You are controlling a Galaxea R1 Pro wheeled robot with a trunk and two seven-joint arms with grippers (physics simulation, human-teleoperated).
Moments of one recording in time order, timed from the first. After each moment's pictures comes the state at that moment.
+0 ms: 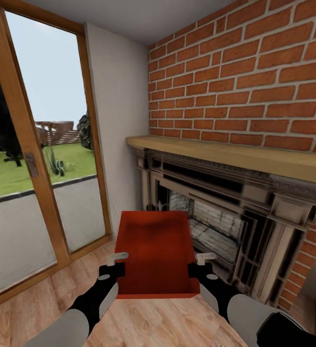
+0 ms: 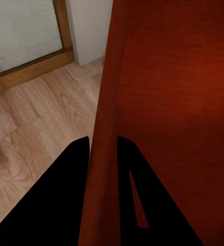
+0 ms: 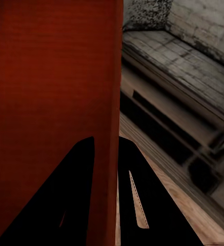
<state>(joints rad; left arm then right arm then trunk) -0.64 -0.10 -0.17 -0.44 0.22 0.04 0.29 -0.78 0.07 0.62 -0.14 -0.54 -0.12 -0.13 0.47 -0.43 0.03</state>
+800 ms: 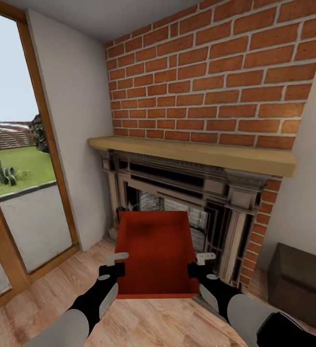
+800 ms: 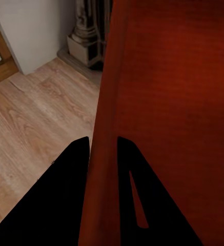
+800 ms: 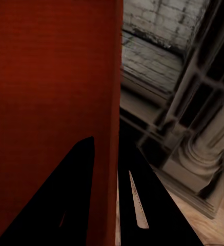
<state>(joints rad) -0.64 -0.10 -0.17 -0.44 0.22 0.04 0.29 -0.78 0.07 0.62 -0.14 -0.54 -0.12 -0.13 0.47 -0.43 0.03</state>
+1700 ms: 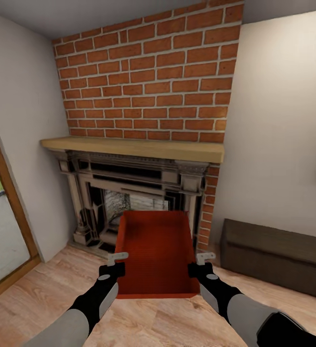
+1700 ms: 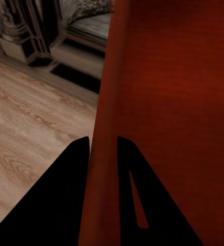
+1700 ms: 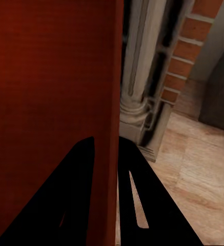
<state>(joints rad) -0.64 -0.10 -0.17 -0.44 0.22 0.04 0.29 -0.78 0.07 0.62 -0.14 -0.54 -0.12 -0.13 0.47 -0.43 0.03</state>
